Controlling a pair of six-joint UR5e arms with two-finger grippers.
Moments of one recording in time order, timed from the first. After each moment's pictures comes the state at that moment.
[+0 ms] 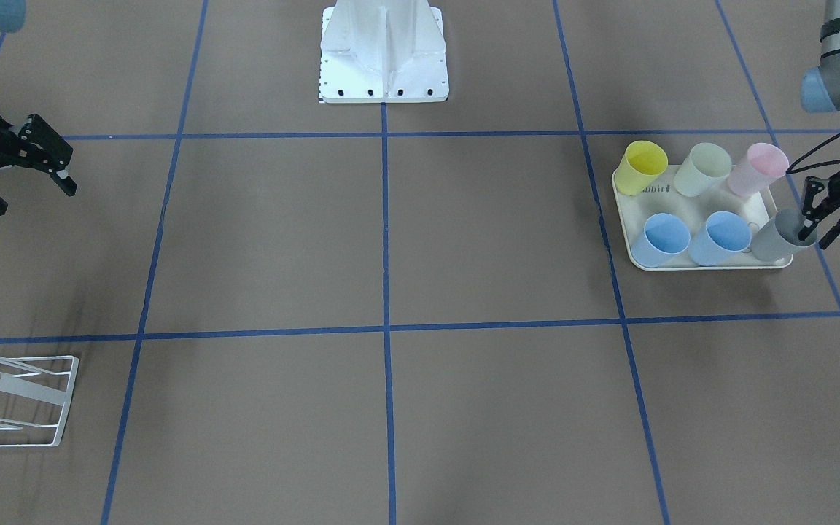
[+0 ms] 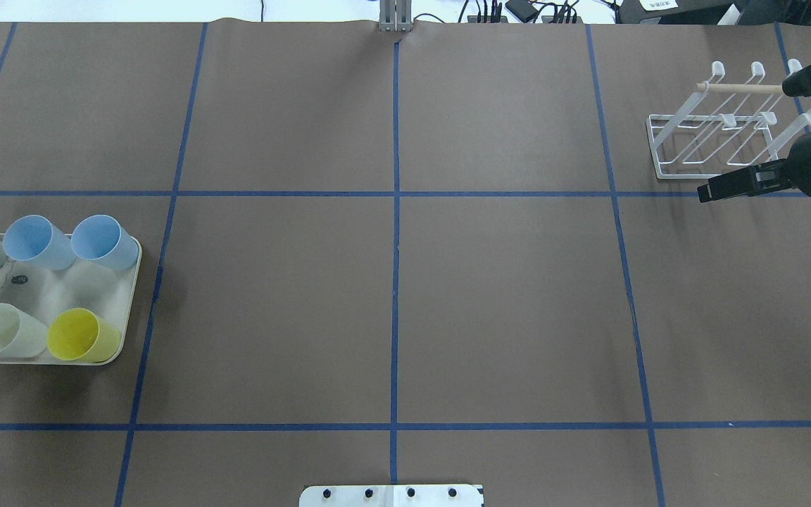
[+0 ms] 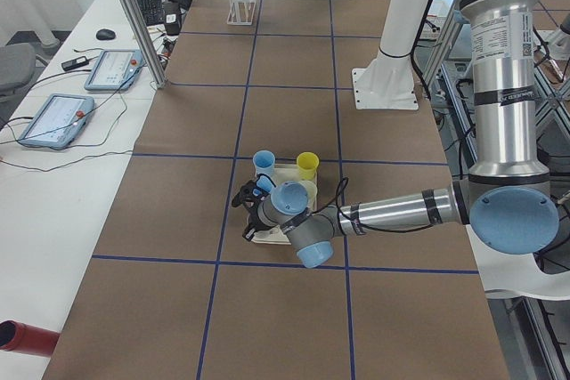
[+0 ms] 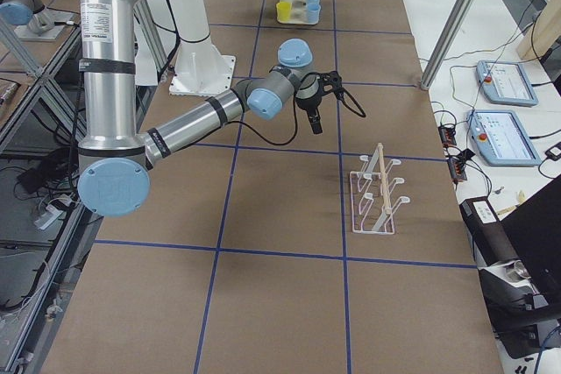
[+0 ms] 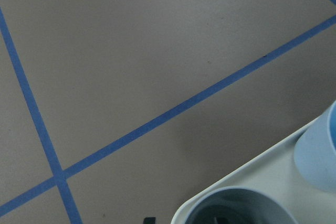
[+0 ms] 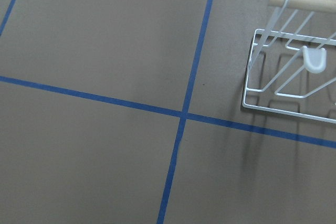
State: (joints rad) left arm -1.16 -1.44 -1.39 -2.81 -2.14 -0.33; right arm 1.04 -1.58 2.07 -1.22 2.14 0.71
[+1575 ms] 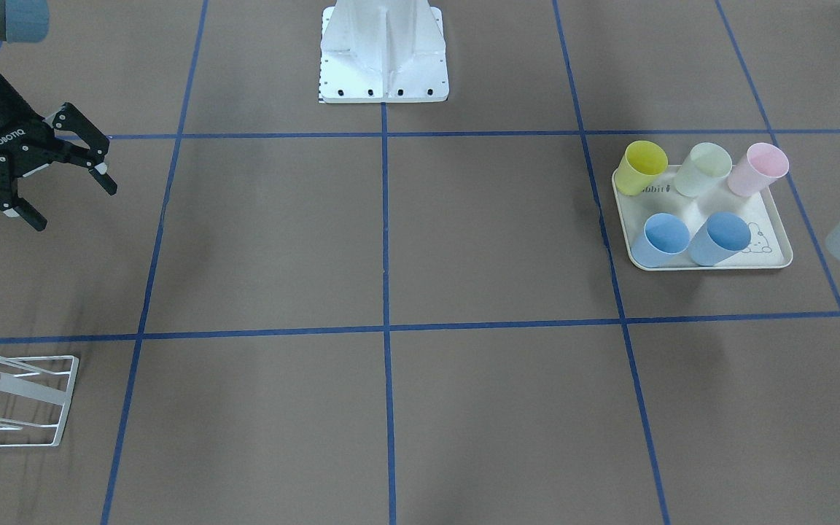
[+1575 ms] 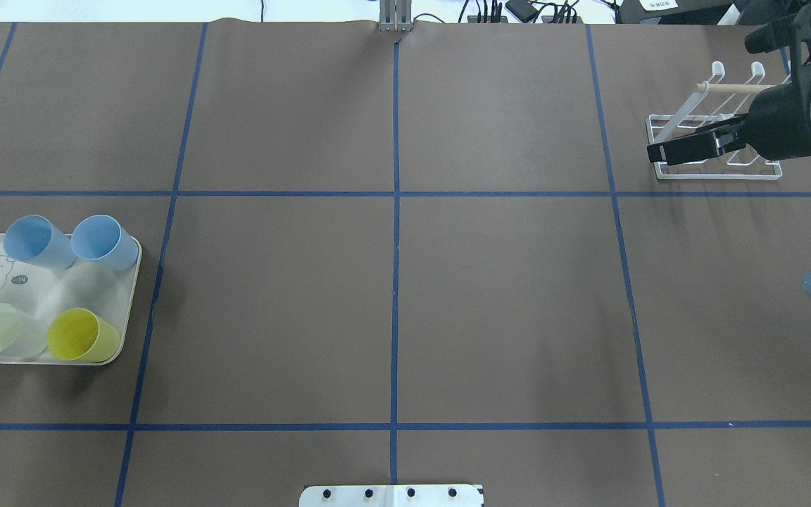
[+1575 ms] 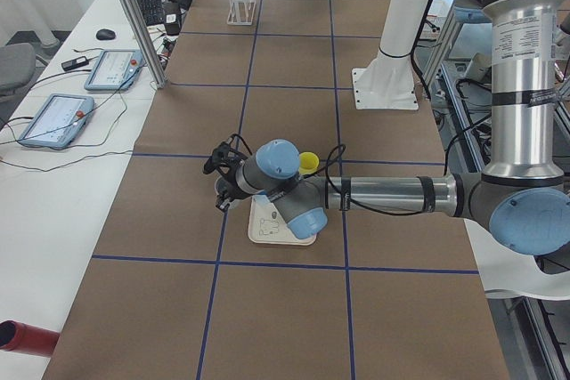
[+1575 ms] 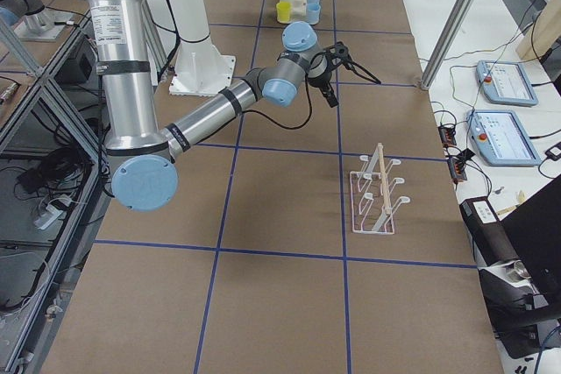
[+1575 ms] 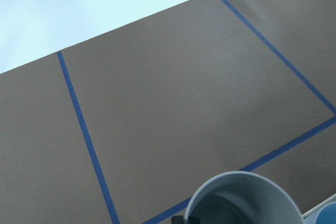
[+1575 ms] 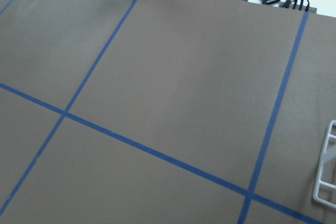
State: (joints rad) left arm -1.44 -1.48 -1.68 -2.54 -2.27 -0.47; right arm 1.02 -1.45 2.01 -0.97 2.11 0.68
